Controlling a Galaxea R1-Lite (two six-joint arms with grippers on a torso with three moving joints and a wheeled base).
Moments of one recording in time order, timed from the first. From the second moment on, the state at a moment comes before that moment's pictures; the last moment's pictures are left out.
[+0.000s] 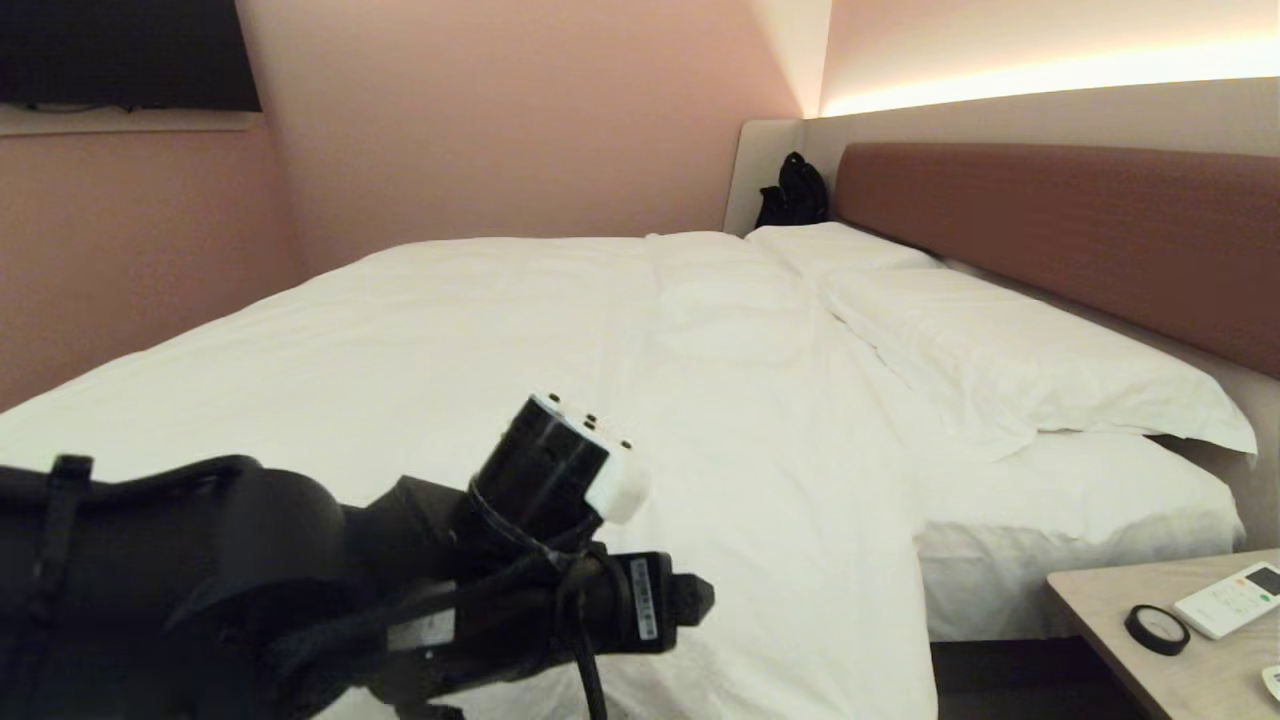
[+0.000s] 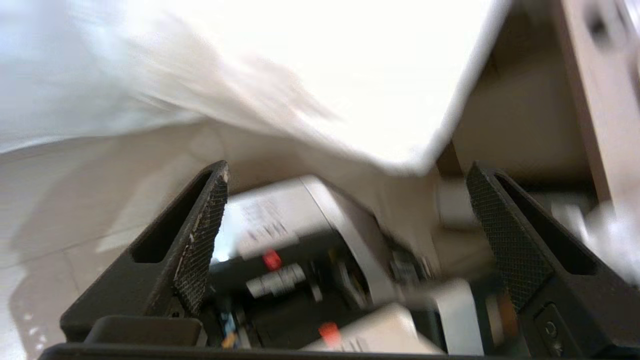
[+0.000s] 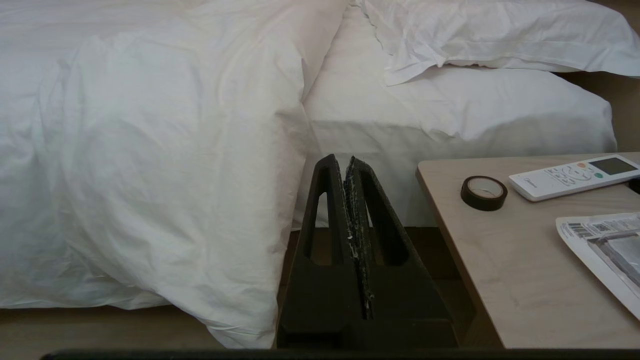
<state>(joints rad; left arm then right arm) -0.88 1.71 -0.99 0.04 0.11 -0.73 0.01 0.00 0.00 -0.01 -0.01 0.00</state>
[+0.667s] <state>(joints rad) -0.72 1.70 -1.01 0.04 0.22 -0.71 0.01 0.00 0.00 -0.01 -0.01 0.00</state>
